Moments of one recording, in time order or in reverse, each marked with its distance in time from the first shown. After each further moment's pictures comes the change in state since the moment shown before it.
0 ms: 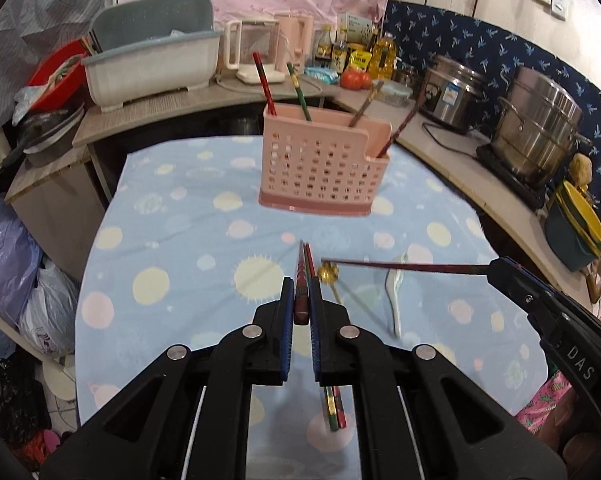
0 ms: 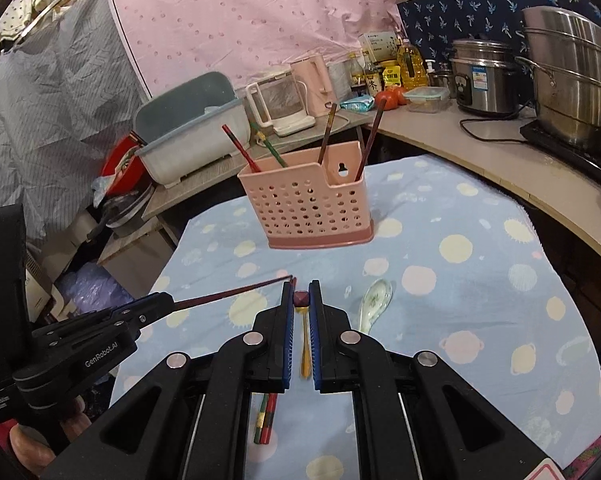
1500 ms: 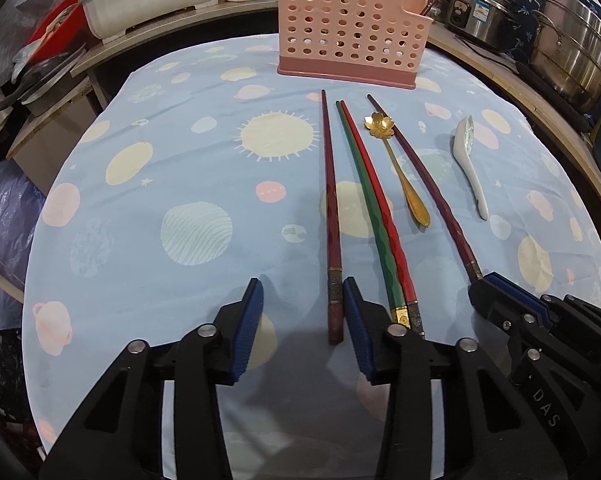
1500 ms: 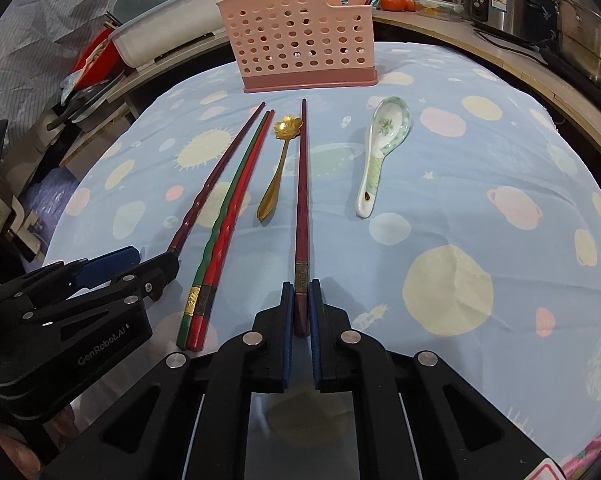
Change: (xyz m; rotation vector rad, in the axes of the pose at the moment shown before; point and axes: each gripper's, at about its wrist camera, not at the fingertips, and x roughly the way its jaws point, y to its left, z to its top) left arm 0.083 0.011 -0.109 0.033 0.220 0.110; right arm 0.085 -0.005 -0.121 -0.081 0.326 -0.089
